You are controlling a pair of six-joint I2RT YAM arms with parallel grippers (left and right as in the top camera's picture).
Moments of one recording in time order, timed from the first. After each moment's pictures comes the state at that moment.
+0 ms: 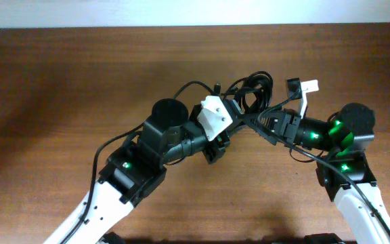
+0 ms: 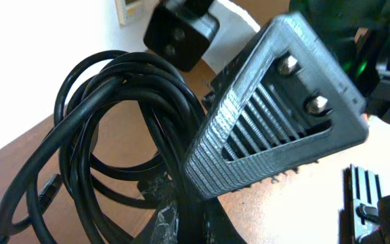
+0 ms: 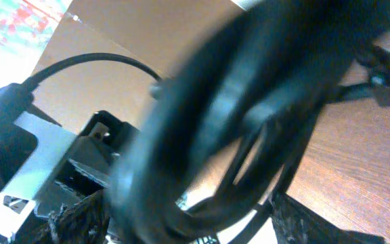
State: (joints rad) left arm -0.68 1.17 1.09 -0.24 0.42 0.12; right arm 0.07 1.09 0.70 0.36 -1.19 0.96
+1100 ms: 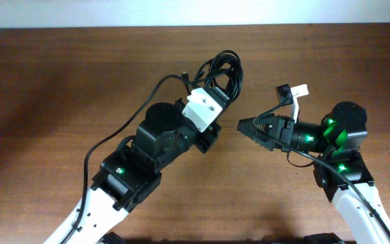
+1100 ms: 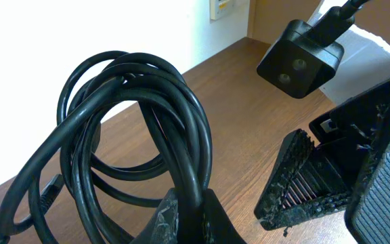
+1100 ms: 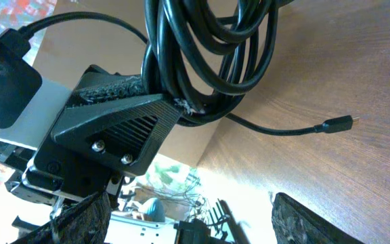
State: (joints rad) left arm -0.68 1.14 1.09 -0.26 0.09 0.11; right arm 0.11 1.09 0.70 0.26 -1.24 0.94
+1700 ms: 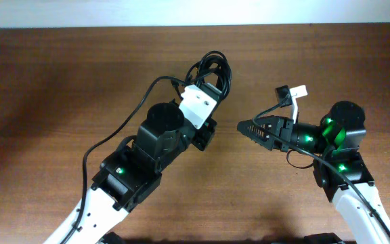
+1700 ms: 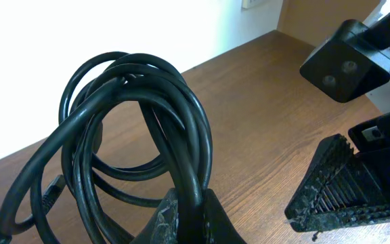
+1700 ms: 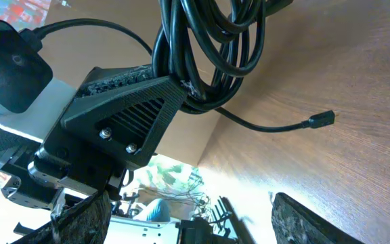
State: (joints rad) left arm -0.68 1.14 1.09 -0.30 -0.01 0.03; right arm 0.11 1.09 0.70 0.21 -1.23 0.94
